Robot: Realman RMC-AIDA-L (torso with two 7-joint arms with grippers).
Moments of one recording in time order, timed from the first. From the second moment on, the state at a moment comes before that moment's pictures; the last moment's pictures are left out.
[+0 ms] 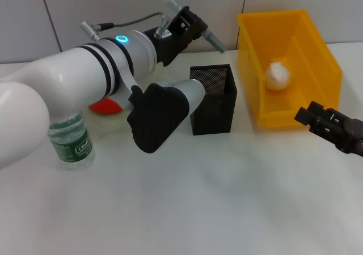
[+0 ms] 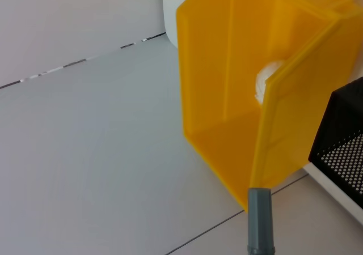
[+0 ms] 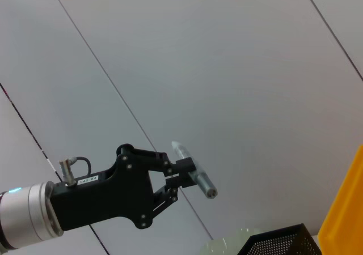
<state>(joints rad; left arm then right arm) -0.59 -2.08 1.89 1.24 2.32 0.33 -0.74 0.22 2.04 2.39 0.50 1.73 -1.55 1.38</state>
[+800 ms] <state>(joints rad) -0.63 -2.08 1.98 1.11 2.32 0.14 -0.68 0.21 2.05 2.39 0.50 1.72 -1.57 1.38</state>
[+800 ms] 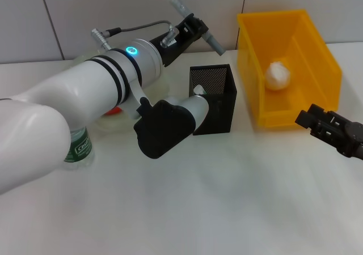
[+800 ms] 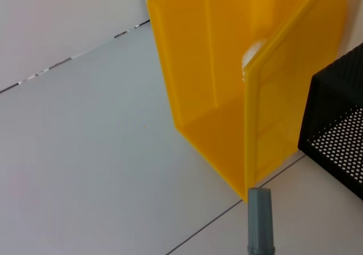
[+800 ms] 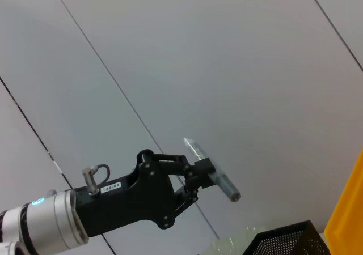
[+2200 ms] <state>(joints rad) -0.64 -2.08 2.11 0.97 2.38 -0.10 -0.67 0.23 2.06 2.39 0.47 1.73 -1.56 1.35</state>
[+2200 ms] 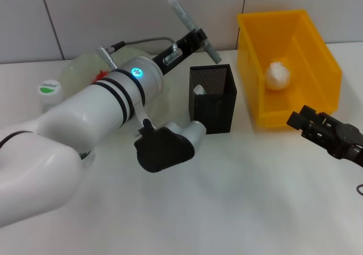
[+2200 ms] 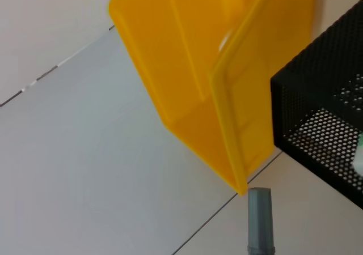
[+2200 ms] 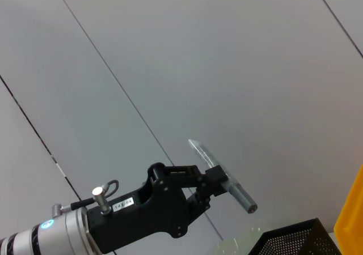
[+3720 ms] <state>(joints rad) -0.65 -2.08 2.22 0.83 2.49 -0.26 -0.67 0.24 2.07 2.38 0.47 1.72 -1.56 1.35</state>
